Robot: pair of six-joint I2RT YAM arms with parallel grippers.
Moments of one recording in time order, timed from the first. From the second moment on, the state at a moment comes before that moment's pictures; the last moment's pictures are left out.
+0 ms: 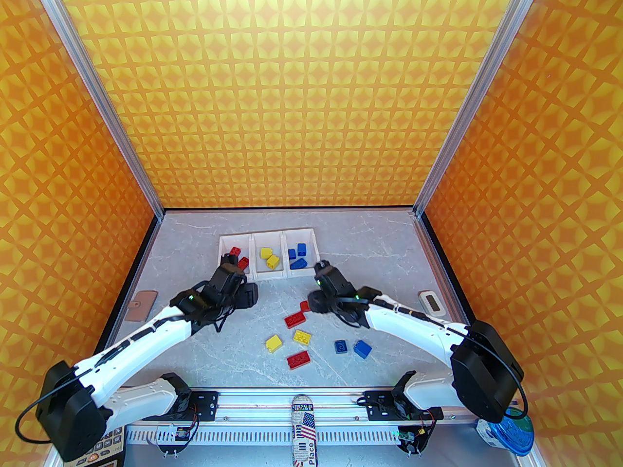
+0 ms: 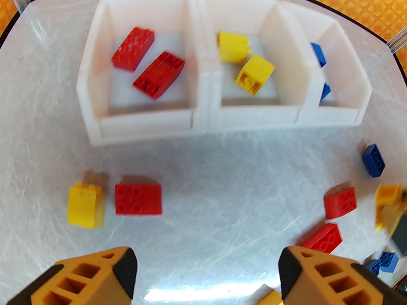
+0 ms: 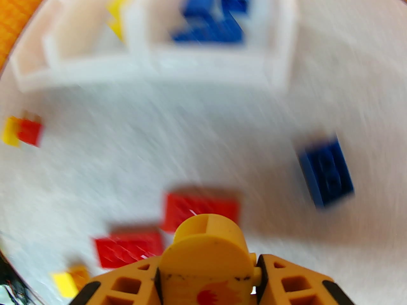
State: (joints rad) left arm -0.64 1.13 0.81 -0.58 -0.25 -0.59; right arm 0.71 1.42 0.91 -0.39 0.12 0.42
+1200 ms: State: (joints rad) left arm -0.62 1.03 0.74 -0.67 -0.27 -0.65; right arm 0.64 2.27 2.01 -0.52 0.10 0.28
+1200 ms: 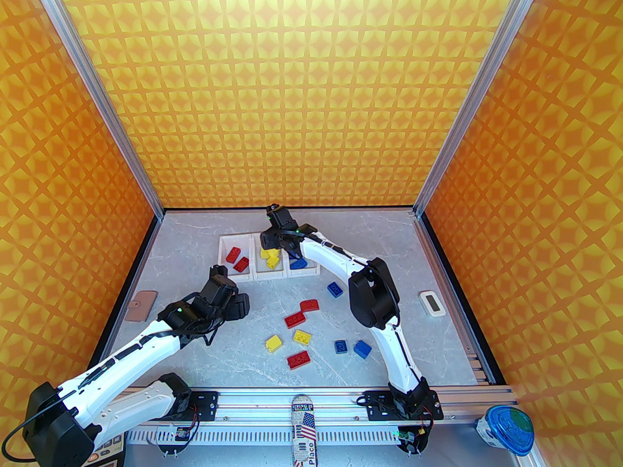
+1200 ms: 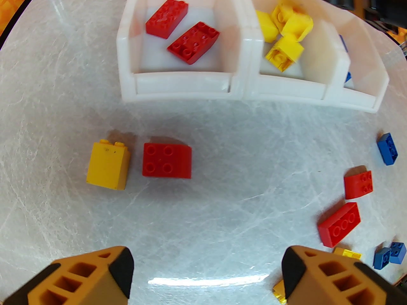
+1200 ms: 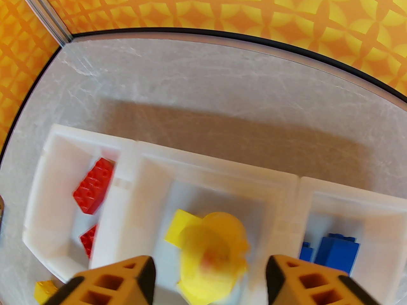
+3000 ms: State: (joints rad) left arm -0.24 1.43 0.70 -0.39 -0.17 -0.57; right arm 0.66 1.15 0.86 -0.43 0.19 0.23
